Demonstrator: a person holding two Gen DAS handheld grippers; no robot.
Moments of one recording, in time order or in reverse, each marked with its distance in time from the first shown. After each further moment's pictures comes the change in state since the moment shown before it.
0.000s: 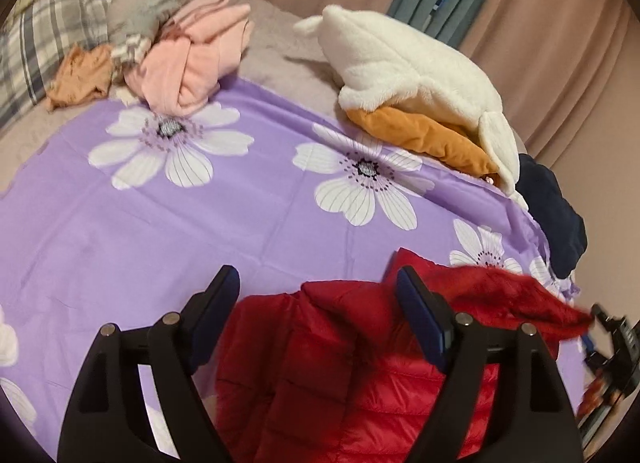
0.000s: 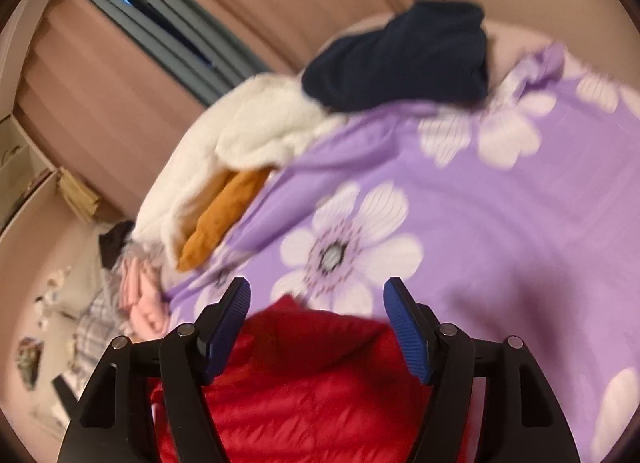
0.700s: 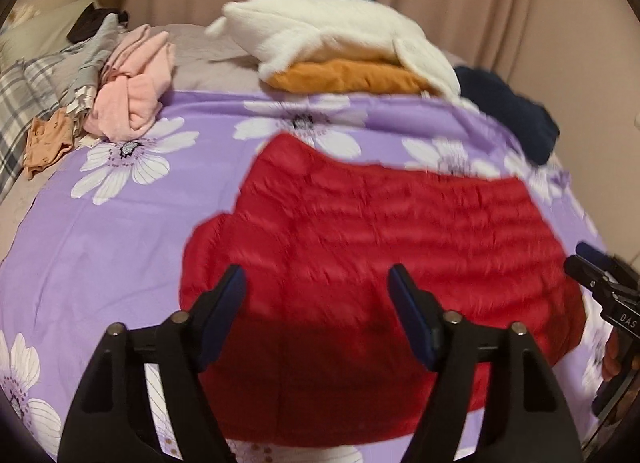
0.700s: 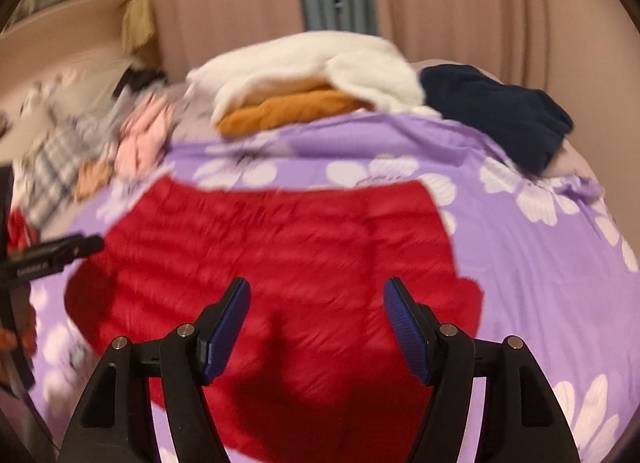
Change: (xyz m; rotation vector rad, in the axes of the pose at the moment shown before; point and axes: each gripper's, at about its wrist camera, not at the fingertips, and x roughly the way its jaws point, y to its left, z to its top) left arm -0.025 -0.052 -0.085 0.344 0.043 -0.033; right arm -0.021 0.077 -0.124 -0.668 0.107 -0.107
